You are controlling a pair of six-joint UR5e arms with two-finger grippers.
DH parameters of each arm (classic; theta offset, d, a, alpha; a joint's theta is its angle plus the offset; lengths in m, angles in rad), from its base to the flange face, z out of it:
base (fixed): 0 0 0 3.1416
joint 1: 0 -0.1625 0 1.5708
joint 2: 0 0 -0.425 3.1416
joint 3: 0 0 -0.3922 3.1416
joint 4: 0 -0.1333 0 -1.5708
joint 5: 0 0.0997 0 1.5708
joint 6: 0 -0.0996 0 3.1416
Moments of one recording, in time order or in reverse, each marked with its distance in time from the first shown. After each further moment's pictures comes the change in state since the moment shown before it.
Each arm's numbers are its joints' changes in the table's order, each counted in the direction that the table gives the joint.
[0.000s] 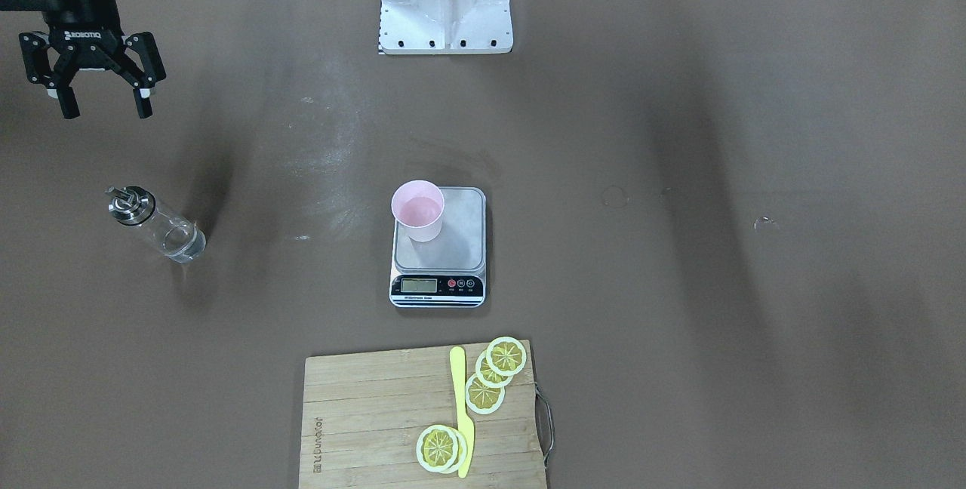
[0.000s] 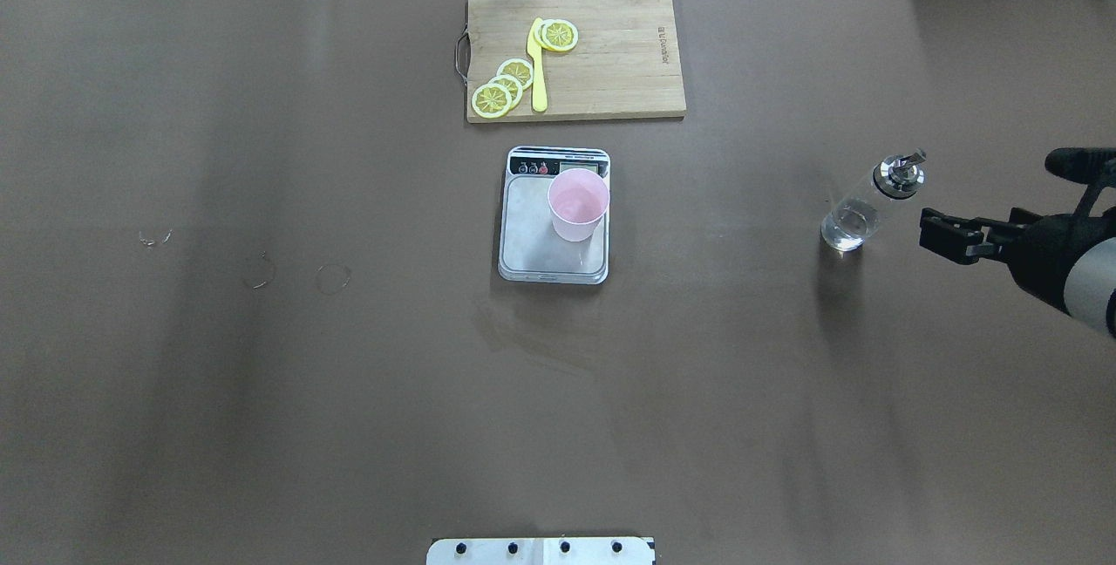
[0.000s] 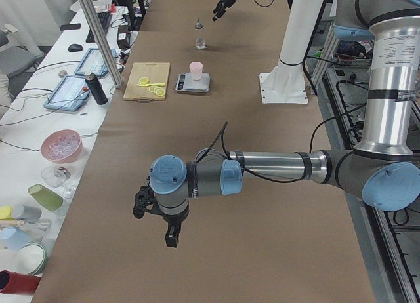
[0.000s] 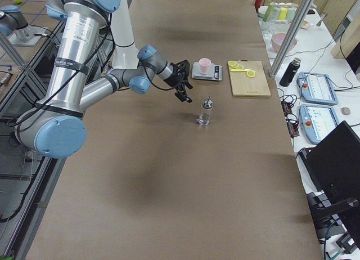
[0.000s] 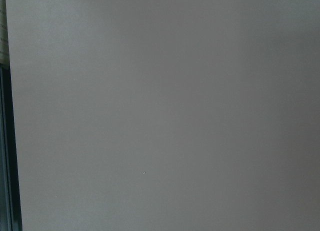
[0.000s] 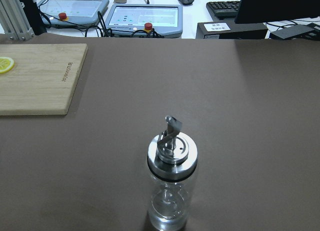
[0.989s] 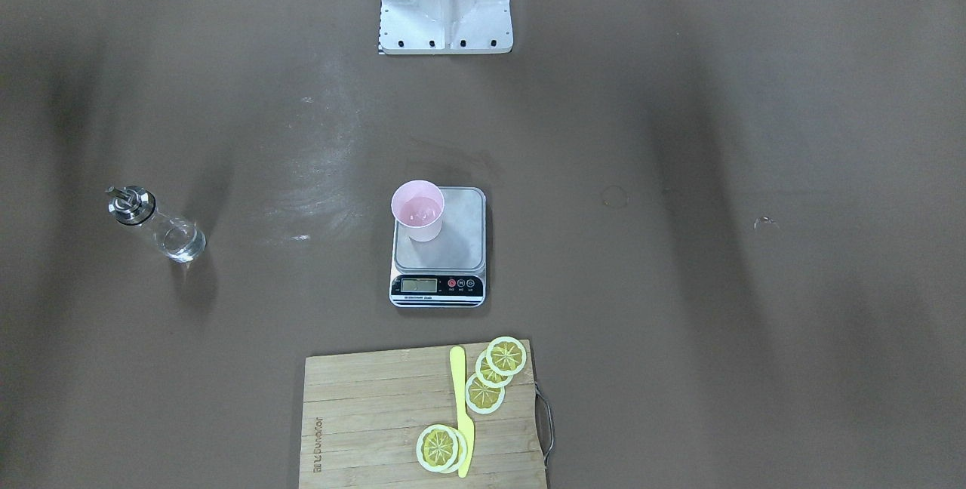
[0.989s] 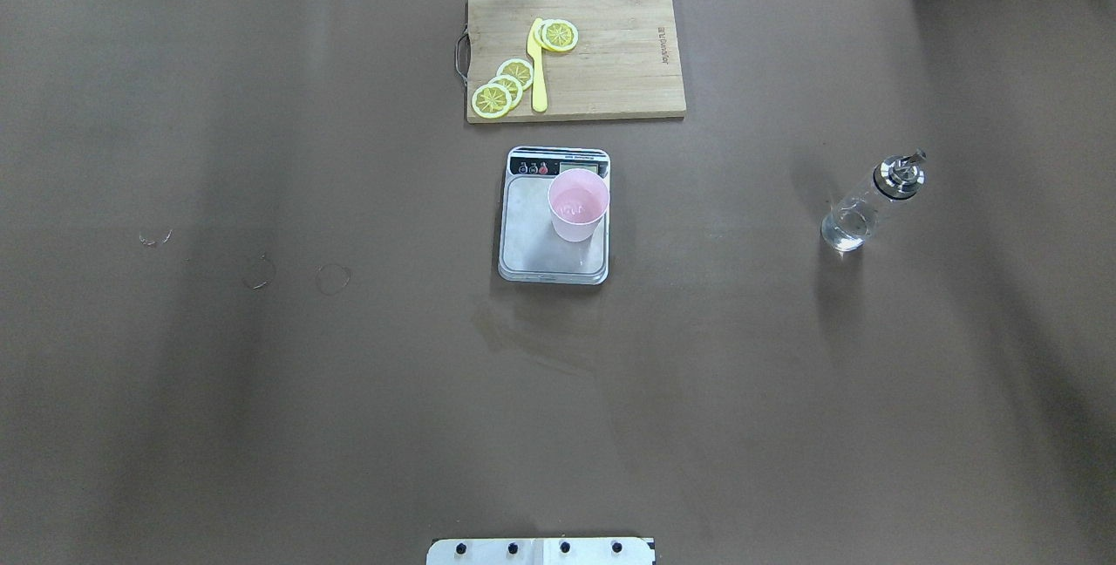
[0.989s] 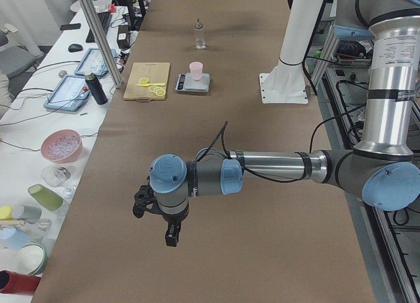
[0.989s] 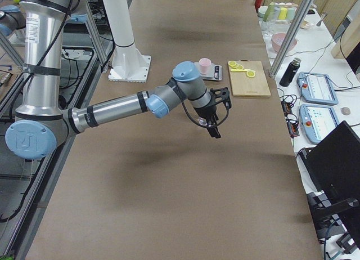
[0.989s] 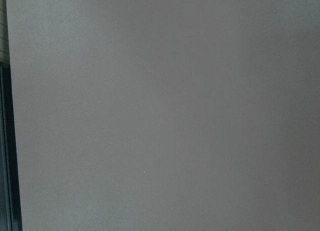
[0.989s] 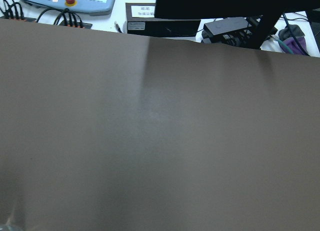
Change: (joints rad) left arm 0.000 0.003 -0.006 0.000 -0.001 0.000; right arm -0.831 -0.220 -0.430 0.103 0.769 0.677
